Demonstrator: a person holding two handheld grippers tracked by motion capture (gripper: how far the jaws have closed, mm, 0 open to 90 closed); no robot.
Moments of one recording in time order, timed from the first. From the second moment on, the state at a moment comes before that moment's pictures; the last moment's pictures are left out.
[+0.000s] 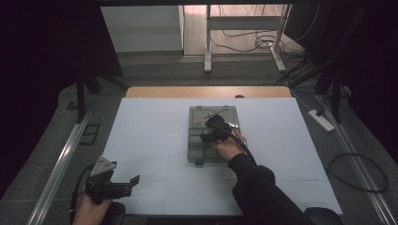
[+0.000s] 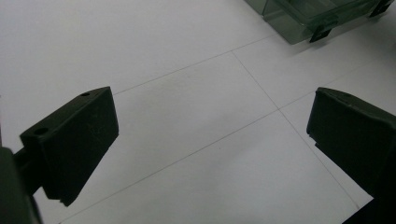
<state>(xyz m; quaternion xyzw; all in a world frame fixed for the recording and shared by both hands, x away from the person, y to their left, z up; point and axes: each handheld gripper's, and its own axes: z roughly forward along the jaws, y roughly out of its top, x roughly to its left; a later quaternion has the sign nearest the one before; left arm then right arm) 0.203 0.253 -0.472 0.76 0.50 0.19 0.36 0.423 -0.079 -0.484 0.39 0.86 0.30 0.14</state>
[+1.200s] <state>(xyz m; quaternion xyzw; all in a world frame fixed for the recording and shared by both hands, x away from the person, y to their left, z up) 0.203 0.253 -0.472 0.77 0.50 0.19 0.36 0.403 -0.101 -0.466 0.36 0.87 0.32 0.09</state>
